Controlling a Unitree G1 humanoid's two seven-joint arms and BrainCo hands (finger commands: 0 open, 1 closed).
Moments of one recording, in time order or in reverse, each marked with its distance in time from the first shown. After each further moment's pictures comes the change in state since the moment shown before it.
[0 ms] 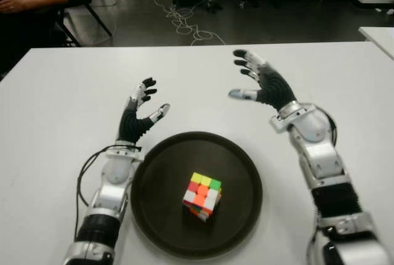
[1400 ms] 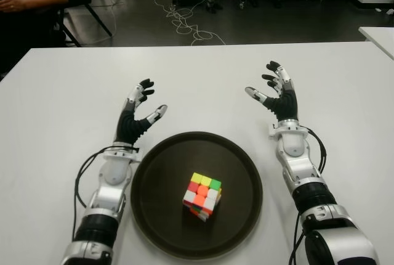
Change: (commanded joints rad) left arm 0.007 0.019 0.010 0.020 0.002 -0.029 -0.003; right arm -0.118 -0.015 0.014 0.588 -0.233 -0.631 -0.285
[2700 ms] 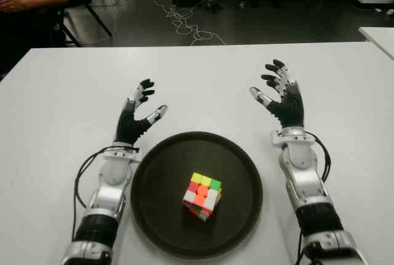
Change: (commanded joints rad) left arm -0.004 -0.010 0.005 0.009 0.005 -0.004 0.014; right arm 0.237 0.049 0.013 -0.467 0.060 0.165 0.096
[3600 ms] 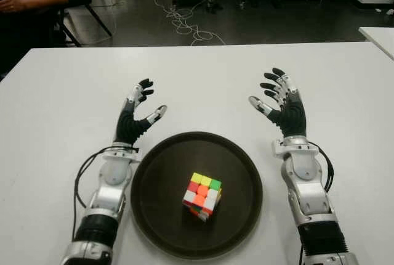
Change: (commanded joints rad) left arm 0.007 -0.001 -0.007 -0.009 -0.005 -0.006 -0.011; right arm 0.073 0.016 0.005 -0.117 0.012 0.094 0.025
